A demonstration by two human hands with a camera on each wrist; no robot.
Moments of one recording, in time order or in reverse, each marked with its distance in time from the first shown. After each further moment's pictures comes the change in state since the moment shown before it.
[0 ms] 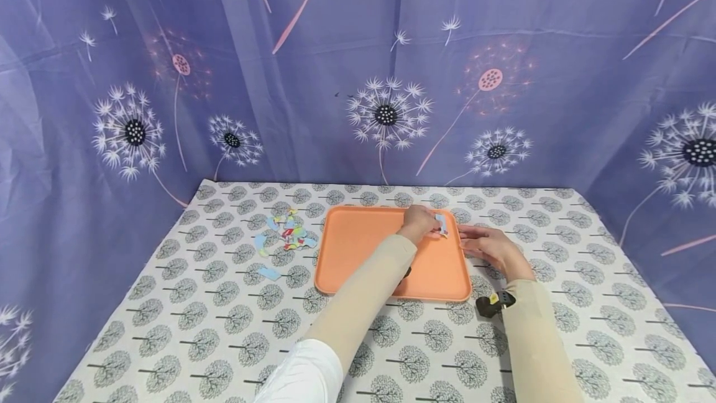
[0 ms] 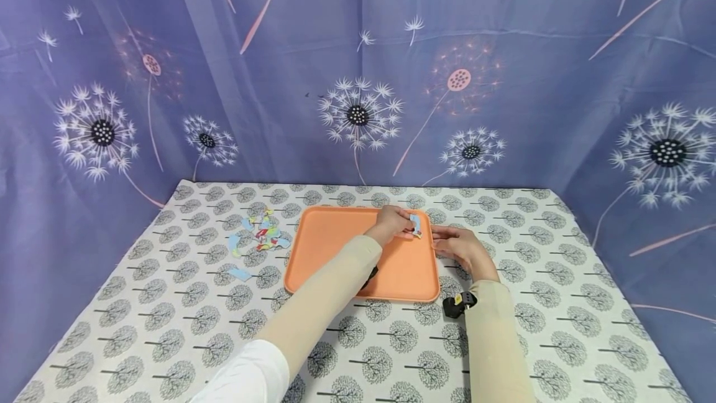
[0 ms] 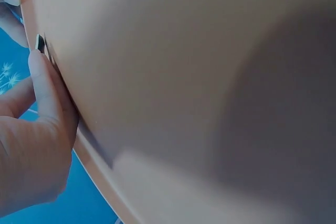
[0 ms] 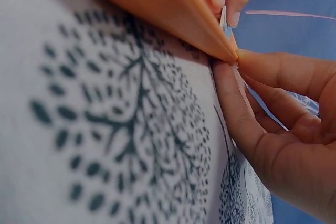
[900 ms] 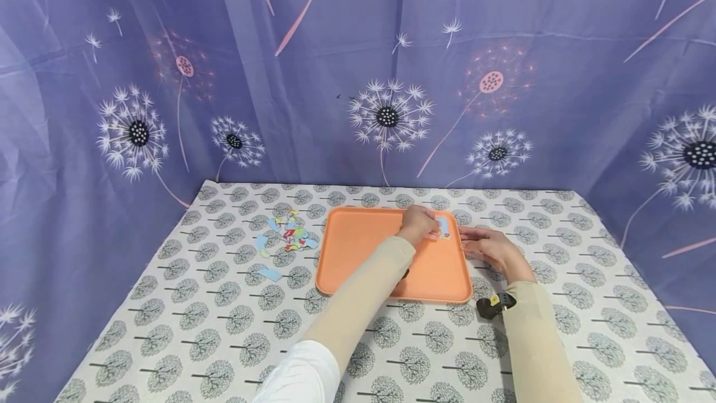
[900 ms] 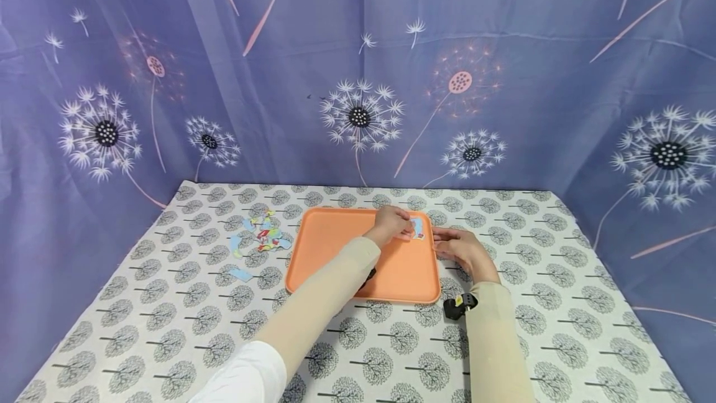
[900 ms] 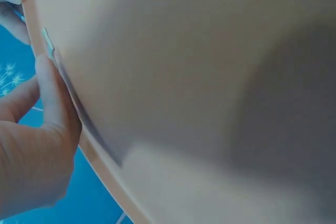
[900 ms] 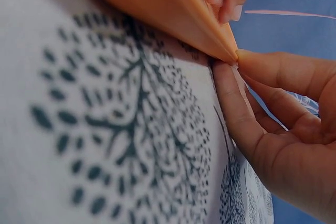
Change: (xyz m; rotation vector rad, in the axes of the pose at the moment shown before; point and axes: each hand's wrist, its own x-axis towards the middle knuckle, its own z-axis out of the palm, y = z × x) left_hand -0.002 -0.002 -0.007 0.074 0.023 0.082; right_hand 0.003 0.003 0.000 -0.023 0.012 -0.002
